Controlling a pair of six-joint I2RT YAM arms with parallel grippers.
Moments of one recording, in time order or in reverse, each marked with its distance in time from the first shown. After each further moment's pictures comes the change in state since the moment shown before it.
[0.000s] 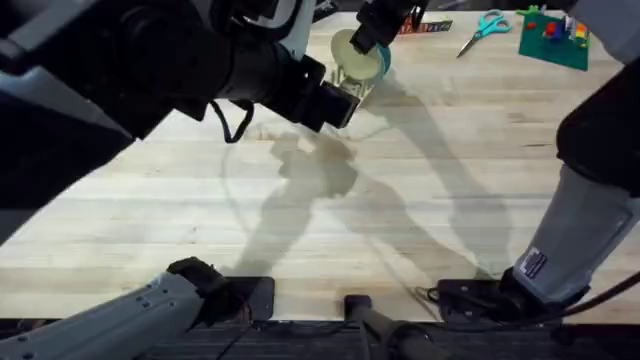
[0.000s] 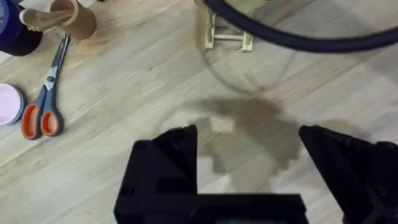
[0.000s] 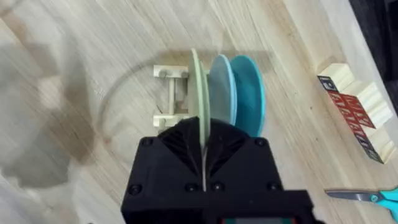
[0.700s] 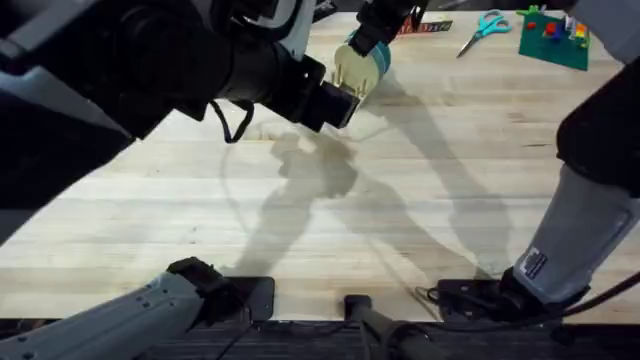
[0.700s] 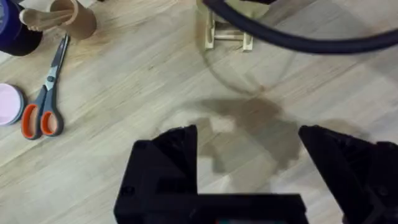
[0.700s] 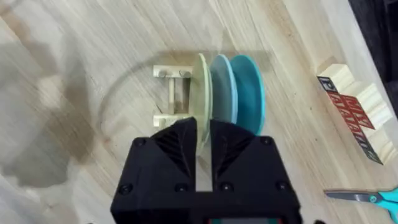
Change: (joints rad) left arm 0.000 0.000 0.000 0.000 0.000 0.000; right arm 0.000 0.000 0.000 0.000 0.000 0.003
